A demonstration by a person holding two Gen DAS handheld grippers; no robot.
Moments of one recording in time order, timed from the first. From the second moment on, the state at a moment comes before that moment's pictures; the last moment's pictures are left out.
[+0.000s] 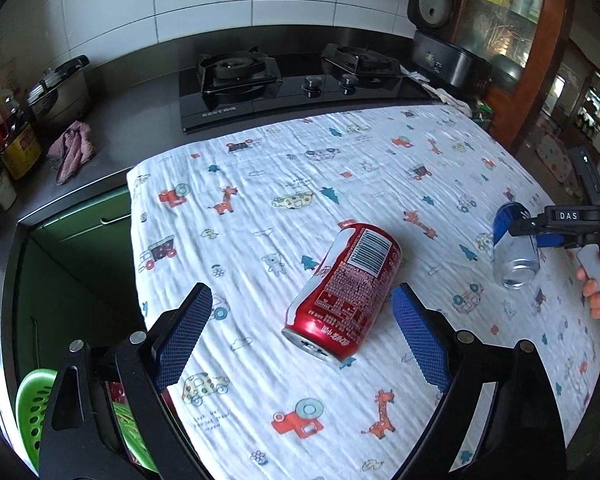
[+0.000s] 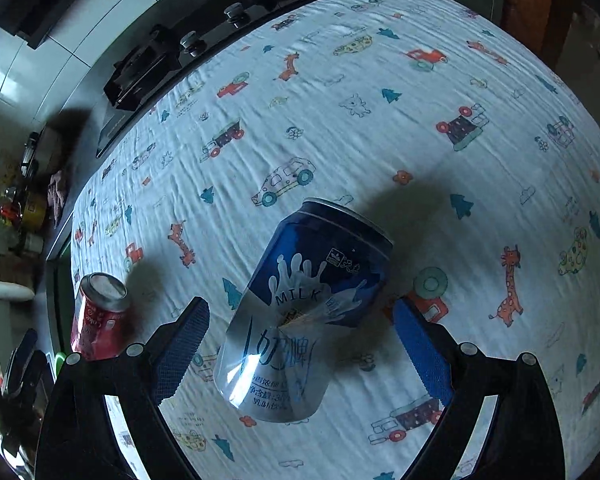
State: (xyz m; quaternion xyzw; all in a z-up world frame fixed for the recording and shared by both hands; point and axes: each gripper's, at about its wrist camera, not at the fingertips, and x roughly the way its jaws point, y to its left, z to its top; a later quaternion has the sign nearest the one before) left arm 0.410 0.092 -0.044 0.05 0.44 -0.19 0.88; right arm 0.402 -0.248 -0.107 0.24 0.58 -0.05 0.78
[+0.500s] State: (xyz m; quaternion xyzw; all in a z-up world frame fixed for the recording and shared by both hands) left arm 0.441 0.035 -0.095 0.13 0.50 -0.23 0.83; right arm 0.407 -0.242 -0.125 0.24 0.59 -0.04 0.77
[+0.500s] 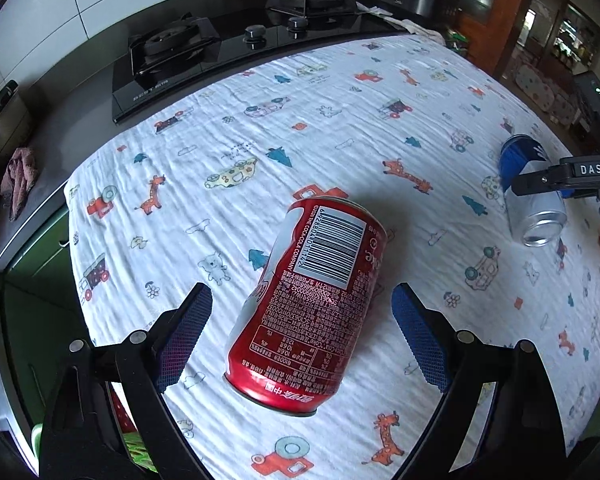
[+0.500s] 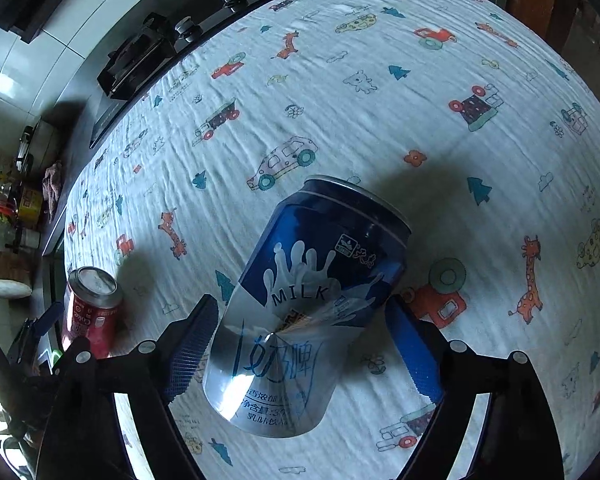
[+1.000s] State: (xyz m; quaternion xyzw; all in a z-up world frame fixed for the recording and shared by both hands) left arm 0.450 0.018 -0.109 0.12 0.51 -0.25 0.81; right arm 0.404 -0.245 -0.130 0.25 0.59 -0.03 0.76
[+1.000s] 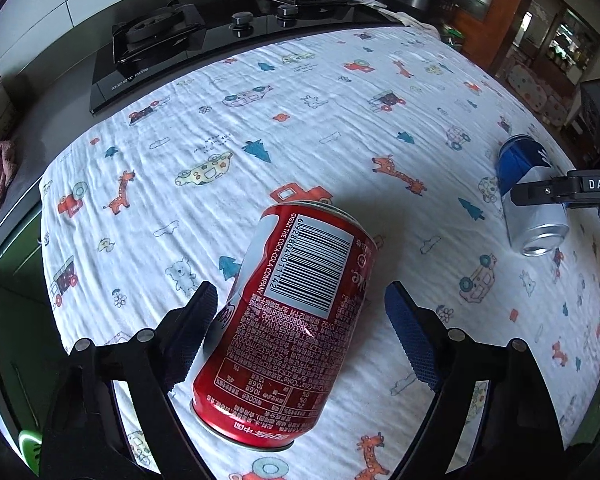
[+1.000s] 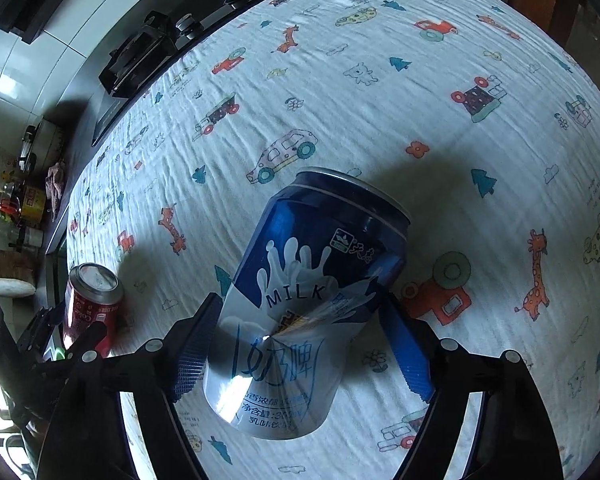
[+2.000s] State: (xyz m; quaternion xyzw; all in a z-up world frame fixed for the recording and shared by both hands) left arm 0.409 0.044 -0.091 0.09 0.48 -0.22 0.84; right arm 0.395 -0.202 -0.121 0.12 0.59 0.01 0.80
